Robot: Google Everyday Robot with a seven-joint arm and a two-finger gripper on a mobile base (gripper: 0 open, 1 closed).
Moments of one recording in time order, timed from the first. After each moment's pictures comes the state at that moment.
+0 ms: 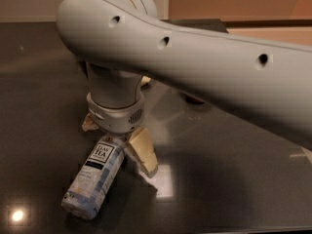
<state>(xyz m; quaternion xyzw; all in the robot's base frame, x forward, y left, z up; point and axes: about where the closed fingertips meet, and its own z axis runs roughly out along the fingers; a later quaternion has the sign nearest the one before) 0.387 0.077 0.848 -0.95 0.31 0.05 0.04</state>
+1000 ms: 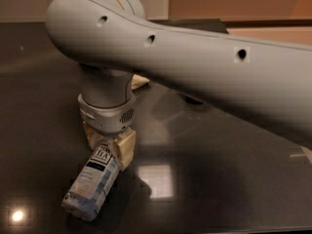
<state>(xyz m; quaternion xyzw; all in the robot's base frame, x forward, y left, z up) 0.385 0.090 0.843 -0.95 0.30 0.06 0.03</state>
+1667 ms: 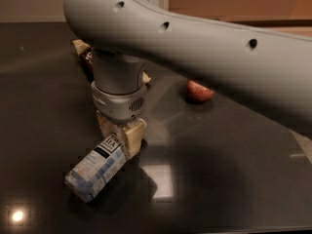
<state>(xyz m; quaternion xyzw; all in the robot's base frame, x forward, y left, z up) 0.404 0.074 0.852 -0.93 0.35 0.06 0.03</state>
